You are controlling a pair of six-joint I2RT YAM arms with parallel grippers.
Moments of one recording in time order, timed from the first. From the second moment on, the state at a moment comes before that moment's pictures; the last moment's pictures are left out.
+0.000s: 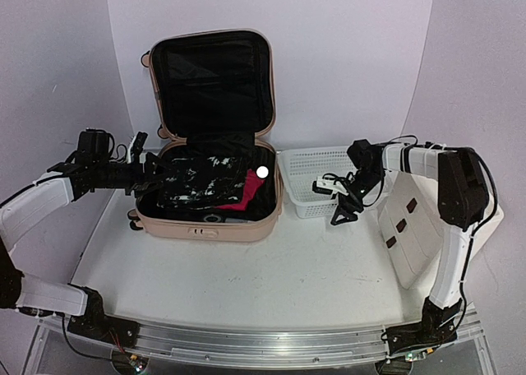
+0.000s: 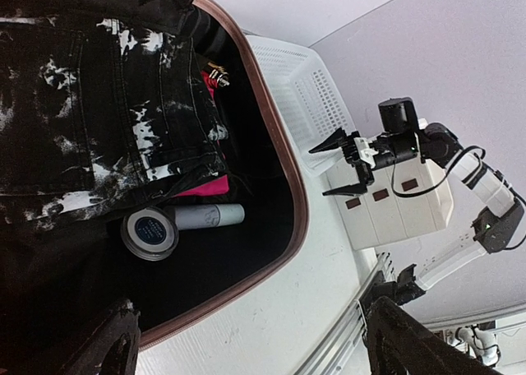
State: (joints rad) left arm -0.17 1.17 0.91 -0.32 0.79 -0.47; right arm 0.33 1.99 1.46 -0.81 -0.42 -1.09
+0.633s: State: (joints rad) left arm -0.67 1.69 1.44 -0.51 0.13 -0.22; right arm 0.40 1.62 1.48 -0.67 -0.32 0.15
